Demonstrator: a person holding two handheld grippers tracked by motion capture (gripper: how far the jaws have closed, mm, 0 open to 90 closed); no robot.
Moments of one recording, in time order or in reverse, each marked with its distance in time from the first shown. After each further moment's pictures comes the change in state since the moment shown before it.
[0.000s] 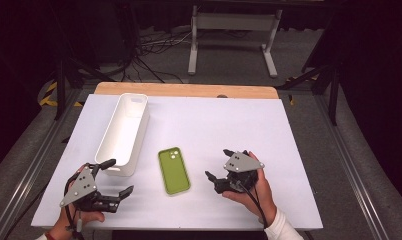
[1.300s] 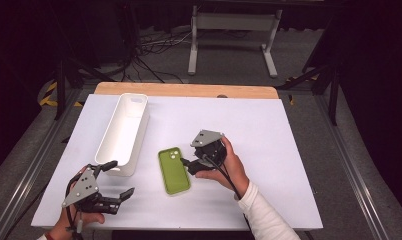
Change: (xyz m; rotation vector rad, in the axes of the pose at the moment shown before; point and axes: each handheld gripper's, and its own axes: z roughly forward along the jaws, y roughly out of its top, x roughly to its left) left arm -0.002 -0.002 0.002 0.021 -0.018 0.006; right arm 0.000 0.057 0.079 0.136 0.125 -0.042
